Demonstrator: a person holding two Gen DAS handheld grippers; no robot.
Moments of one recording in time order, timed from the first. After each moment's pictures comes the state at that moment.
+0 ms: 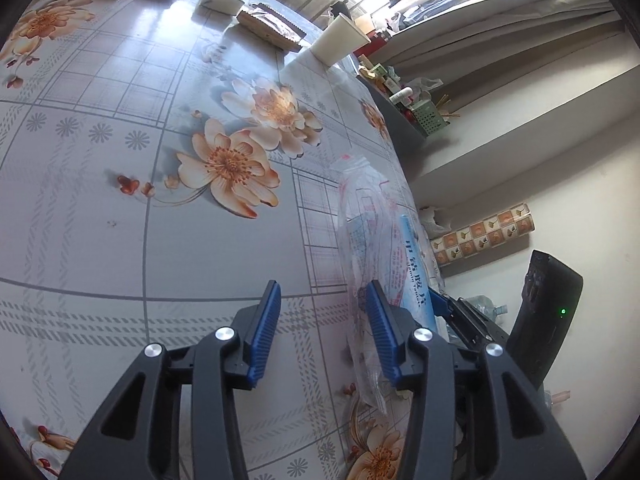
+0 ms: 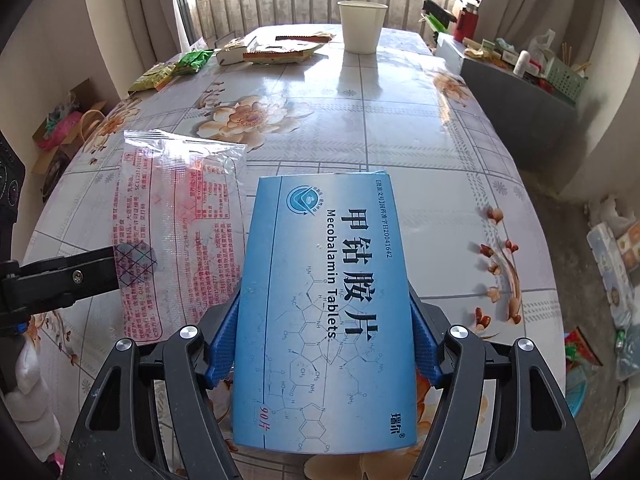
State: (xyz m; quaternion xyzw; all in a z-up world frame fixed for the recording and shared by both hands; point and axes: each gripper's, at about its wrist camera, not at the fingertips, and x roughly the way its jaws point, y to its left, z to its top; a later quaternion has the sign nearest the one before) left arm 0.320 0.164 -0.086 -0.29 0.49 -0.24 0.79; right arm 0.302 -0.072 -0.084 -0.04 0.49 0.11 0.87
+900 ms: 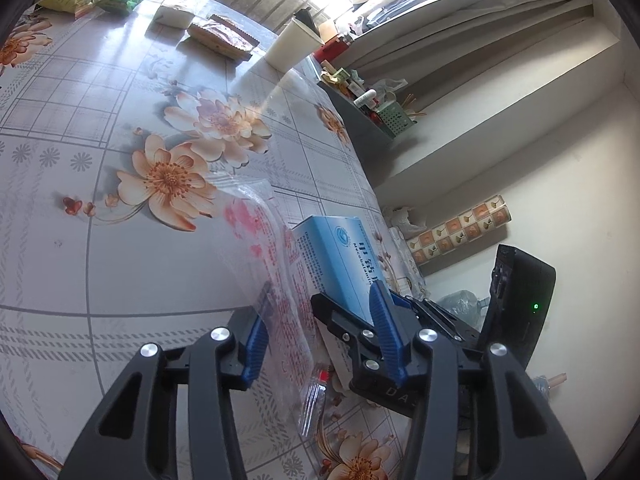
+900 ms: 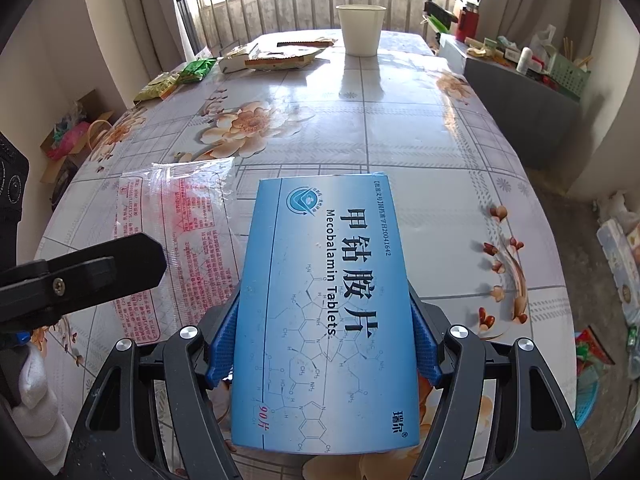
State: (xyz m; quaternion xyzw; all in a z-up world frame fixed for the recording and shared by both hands) left arm 0.320 0.145 -0.077 -0.28 0.46 -0.28 0.80; right arm 0.303 -0.076 -0.084 -0.02 0.48 0.12 0.87
